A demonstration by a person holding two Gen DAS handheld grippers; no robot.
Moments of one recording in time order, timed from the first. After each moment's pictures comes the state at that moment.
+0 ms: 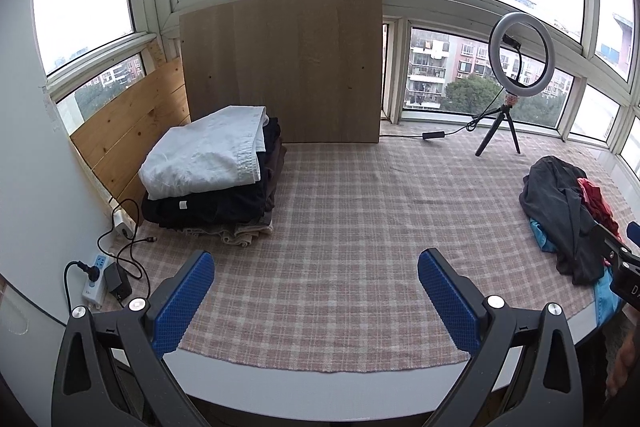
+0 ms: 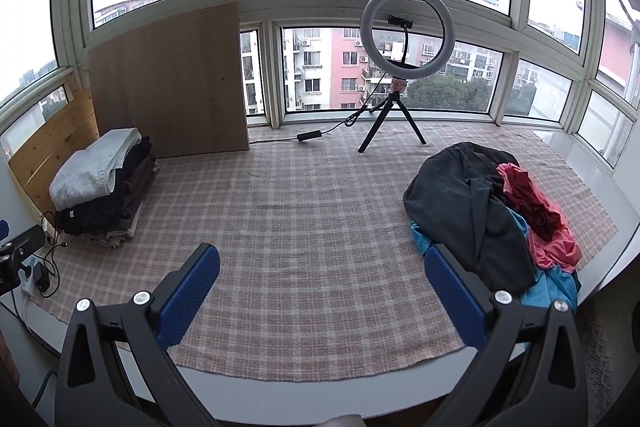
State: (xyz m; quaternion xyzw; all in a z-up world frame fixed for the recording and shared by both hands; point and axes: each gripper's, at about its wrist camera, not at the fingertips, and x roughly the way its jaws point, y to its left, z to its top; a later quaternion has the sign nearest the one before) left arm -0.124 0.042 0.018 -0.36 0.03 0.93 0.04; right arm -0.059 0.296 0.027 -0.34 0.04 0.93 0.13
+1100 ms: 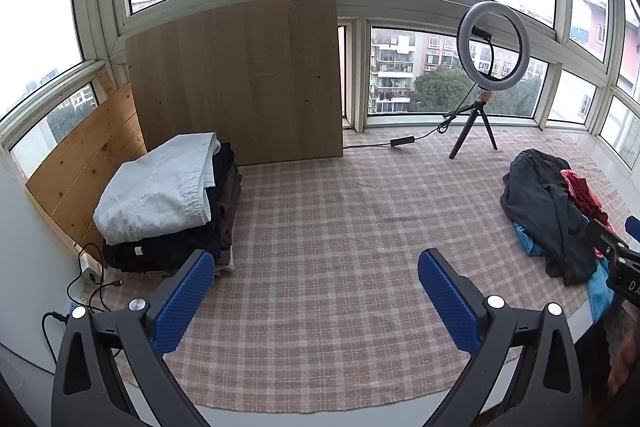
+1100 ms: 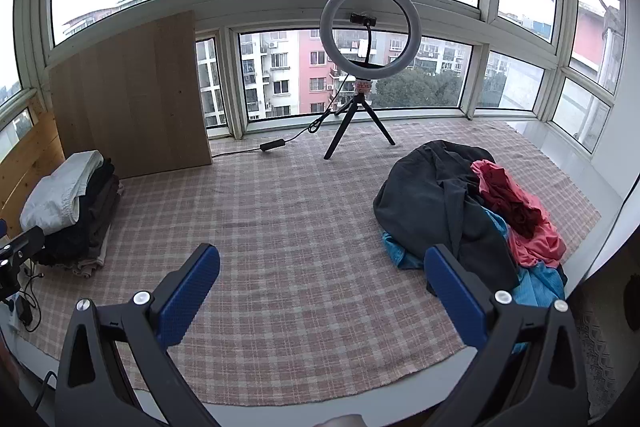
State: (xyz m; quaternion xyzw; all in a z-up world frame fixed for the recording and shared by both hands) left arm -0.173 0.087 0.018 -0.36 0.06 0.93 0.10; right arm -0.085 0.326 0.026 -0.33 0.06 0.92 0.19
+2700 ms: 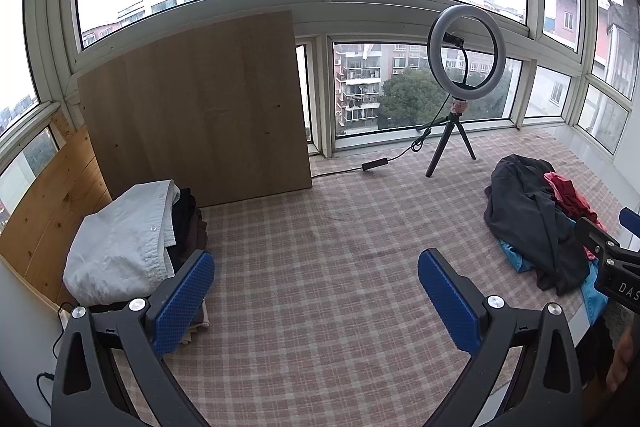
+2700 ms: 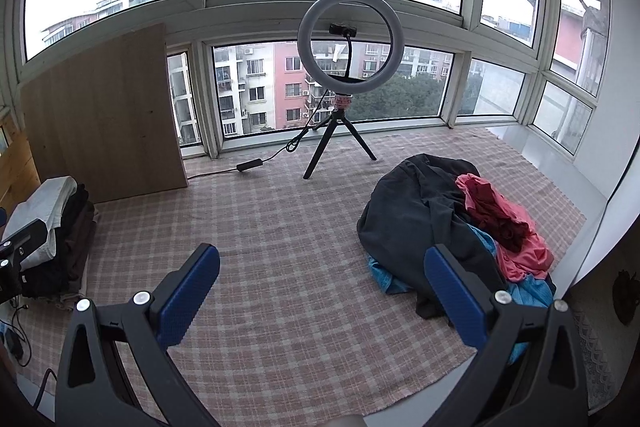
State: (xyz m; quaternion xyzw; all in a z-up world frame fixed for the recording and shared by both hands) left arm -0.228 0.114 0.021 -0.33 0.08 0.93 0.16; right arm -0.126 0.334 0.039 -0.32 0.05 0.92 0.24
